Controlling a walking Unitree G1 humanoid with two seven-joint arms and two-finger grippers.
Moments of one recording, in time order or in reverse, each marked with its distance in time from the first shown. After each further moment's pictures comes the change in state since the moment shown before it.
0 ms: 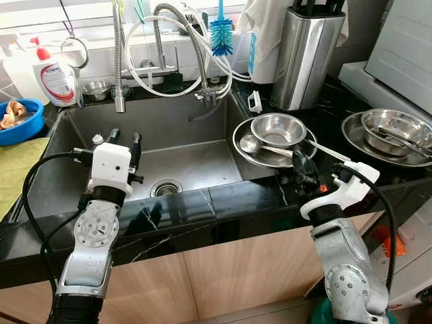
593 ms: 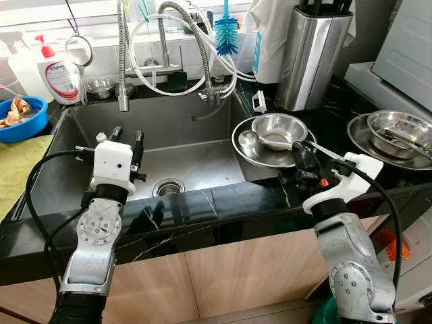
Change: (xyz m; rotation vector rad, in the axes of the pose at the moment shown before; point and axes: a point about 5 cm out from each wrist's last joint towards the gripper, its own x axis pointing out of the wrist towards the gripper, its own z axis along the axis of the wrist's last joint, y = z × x) left arm 0.003 -0.003 0.003 -0.024 -0.013 0.002; right arm 0.002 -0.001 0.014 -0.085 -0.046 -0.024
